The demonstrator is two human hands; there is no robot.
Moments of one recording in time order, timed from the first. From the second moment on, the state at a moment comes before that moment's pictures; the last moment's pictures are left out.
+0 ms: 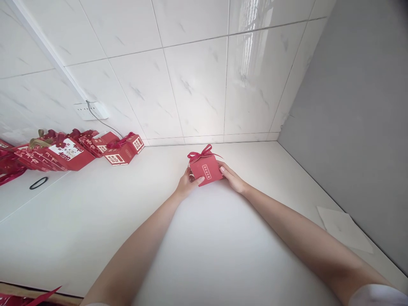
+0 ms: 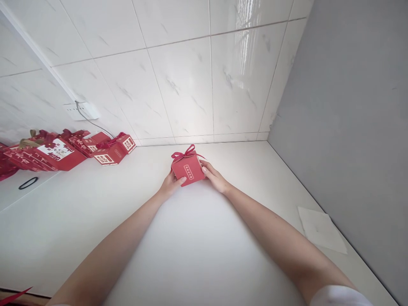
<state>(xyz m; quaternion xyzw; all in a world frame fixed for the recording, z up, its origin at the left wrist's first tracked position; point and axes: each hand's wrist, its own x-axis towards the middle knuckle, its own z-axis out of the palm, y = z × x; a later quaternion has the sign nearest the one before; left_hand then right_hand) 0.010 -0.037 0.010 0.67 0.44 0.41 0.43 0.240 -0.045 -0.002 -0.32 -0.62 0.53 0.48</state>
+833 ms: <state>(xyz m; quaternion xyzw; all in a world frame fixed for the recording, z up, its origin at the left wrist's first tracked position) 0.007 -0.044 0.012 0.66 0.45 0.43 0.41 0.247 -0.036 -0.005 -0.35 -0.65 0.52 0.43</state>
